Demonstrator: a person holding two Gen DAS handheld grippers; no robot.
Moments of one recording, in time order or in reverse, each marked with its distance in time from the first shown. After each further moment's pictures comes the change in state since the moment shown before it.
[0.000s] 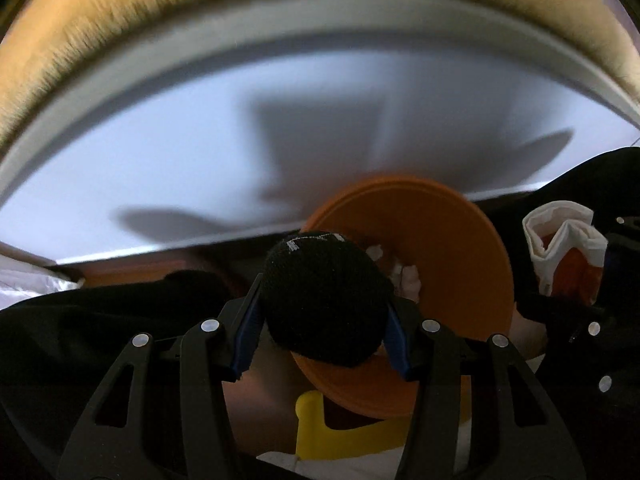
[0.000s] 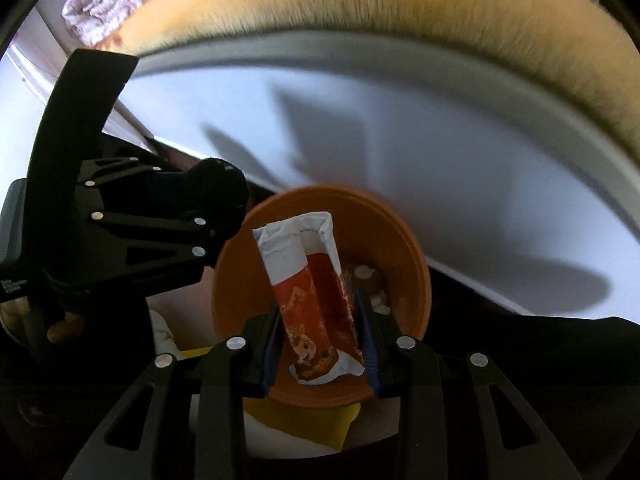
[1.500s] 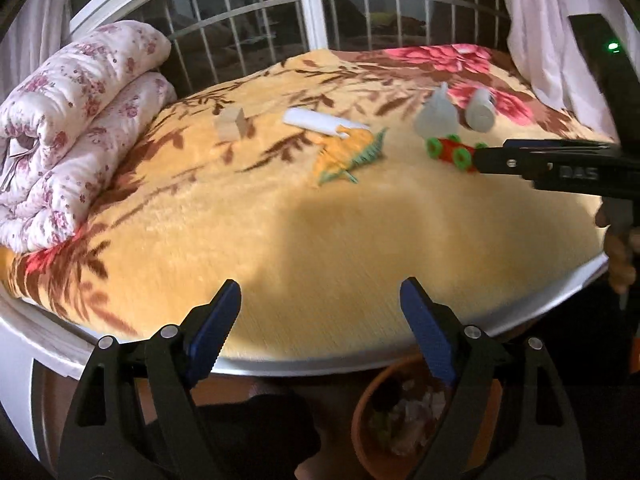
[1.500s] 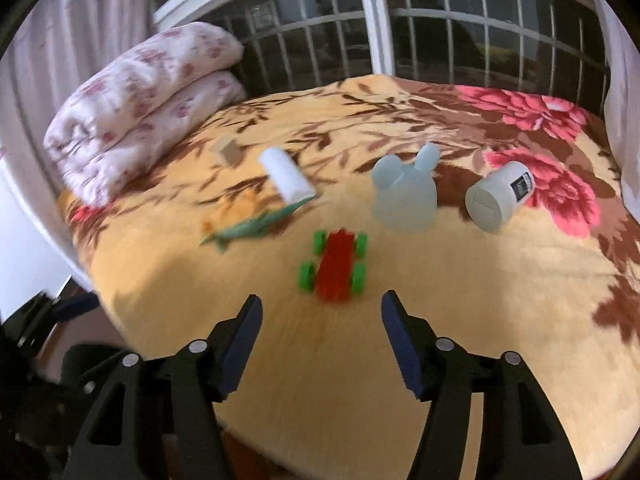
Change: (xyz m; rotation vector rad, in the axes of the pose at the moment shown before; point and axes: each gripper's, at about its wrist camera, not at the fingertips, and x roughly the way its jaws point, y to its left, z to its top) left arm -0.149 0.033 0.090 -0.028 -0.443 0.152; right arm -0.115 -0.065 0.185 0.103 -0.464 -0.062
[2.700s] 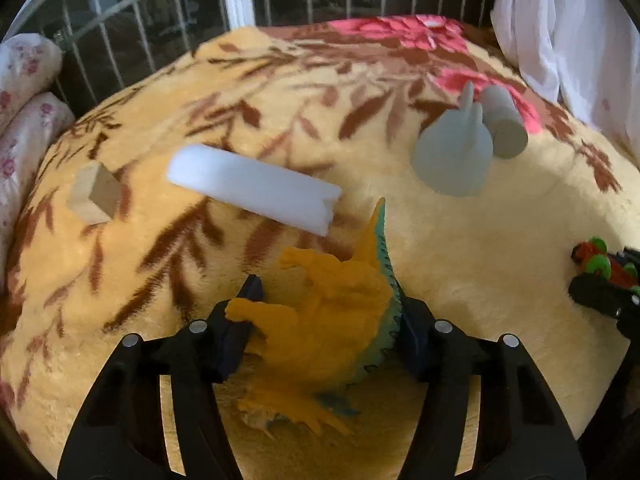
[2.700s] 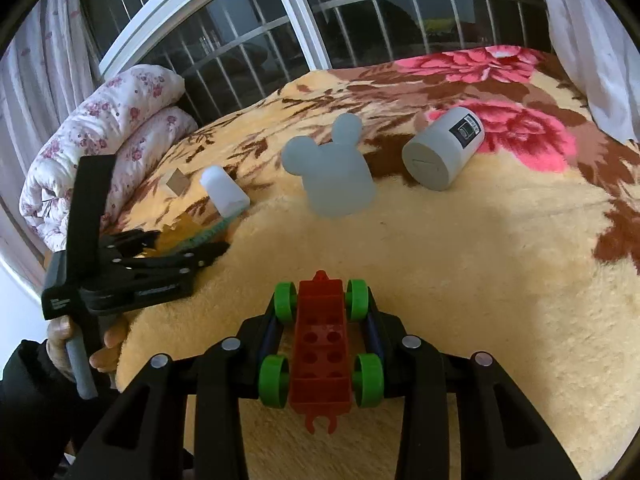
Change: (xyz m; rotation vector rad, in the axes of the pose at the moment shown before) left arm 0.132 -0.015 0.103 0.116 0.076 -0.231; right arm -0.001 -0.048 -0.030 0.199 -0.052 -0.025
